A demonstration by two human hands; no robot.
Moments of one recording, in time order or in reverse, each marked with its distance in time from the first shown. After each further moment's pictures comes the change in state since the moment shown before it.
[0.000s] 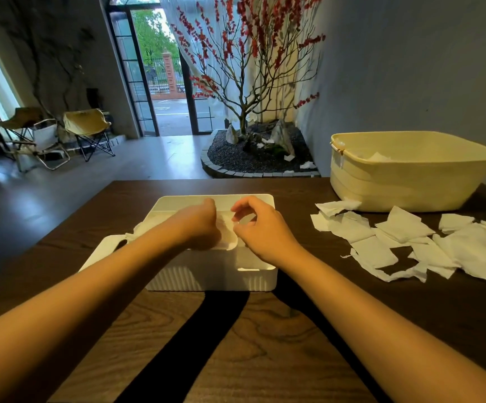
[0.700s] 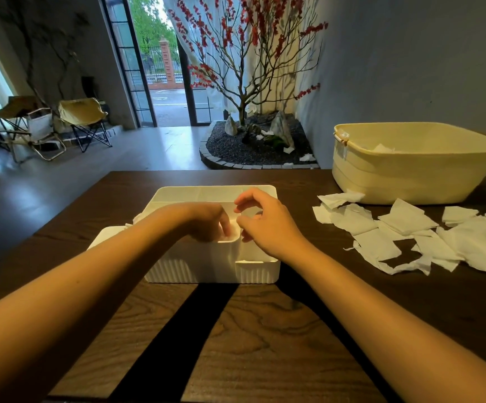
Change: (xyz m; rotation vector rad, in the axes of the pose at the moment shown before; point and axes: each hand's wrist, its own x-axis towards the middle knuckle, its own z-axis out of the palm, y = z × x) left_hand 0.035 -0.010 0.009 0.114 -0.293 0.161; right_hand -0.004 0.001 -0.002 0.100 -0.029 -0.002
